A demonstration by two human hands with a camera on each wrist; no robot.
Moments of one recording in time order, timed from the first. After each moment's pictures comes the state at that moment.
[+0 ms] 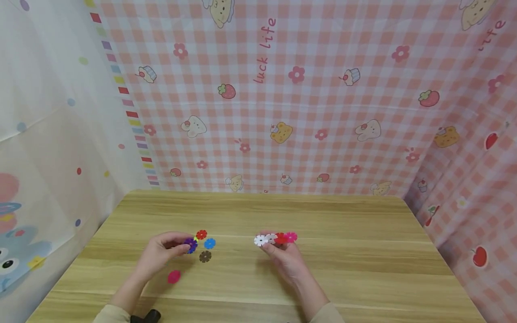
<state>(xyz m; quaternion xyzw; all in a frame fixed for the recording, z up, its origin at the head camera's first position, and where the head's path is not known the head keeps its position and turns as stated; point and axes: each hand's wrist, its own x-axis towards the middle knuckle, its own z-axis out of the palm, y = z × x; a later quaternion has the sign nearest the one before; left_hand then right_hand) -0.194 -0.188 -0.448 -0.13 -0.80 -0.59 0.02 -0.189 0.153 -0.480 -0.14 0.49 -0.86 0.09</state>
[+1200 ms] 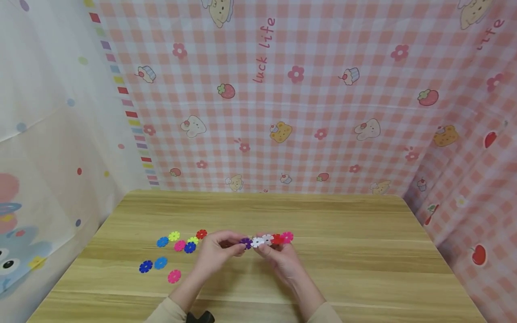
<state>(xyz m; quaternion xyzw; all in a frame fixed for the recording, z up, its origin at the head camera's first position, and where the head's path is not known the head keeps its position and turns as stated) -0.183 -0.057 -0.436 -0.16 -0.76 -0.63 0.02 -0.185 0.145 -0.480 -0.15 0.46 -0.87 0.11</state>
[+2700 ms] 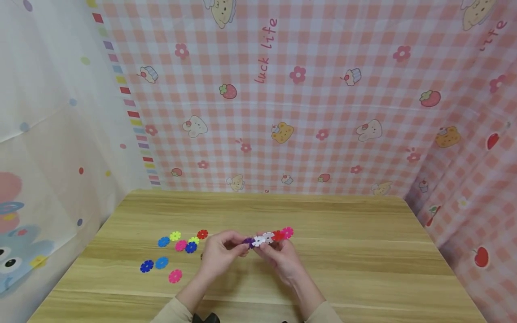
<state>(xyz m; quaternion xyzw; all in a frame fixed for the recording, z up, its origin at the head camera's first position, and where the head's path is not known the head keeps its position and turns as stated) -0.183 -0.048 -0.440 -0.16 -0.77 -0.61 0.06 -0.186 0.144 -0.478 -0.17 0.47 -0.86 0.12</state>
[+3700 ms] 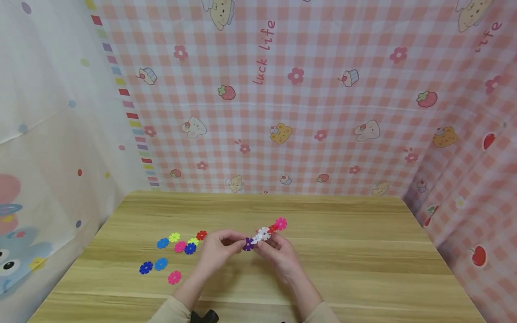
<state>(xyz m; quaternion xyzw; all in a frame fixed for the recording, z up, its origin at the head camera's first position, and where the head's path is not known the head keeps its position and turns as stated) -0.191 -0.054 -0.435 -0.13 -0.80 -0.59 0.03 -0.189 0.142 -0.477 -0.13 0.54 -0.83 0.09</state>
